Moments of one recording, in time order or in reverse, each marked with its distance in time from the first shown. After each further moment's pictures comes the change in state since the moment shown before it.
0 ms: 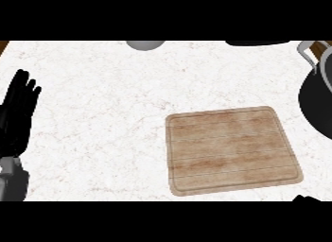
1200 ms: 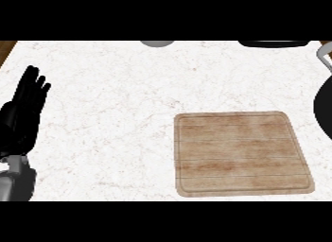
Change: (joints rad) left arm -0.018 -0.023 -0.036 -0.026 -0.011 -0.012 0.012; right arm 0.276 -0.022 -1.016 -0.020 -1.038 0.042 -0.106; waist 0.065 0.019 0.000
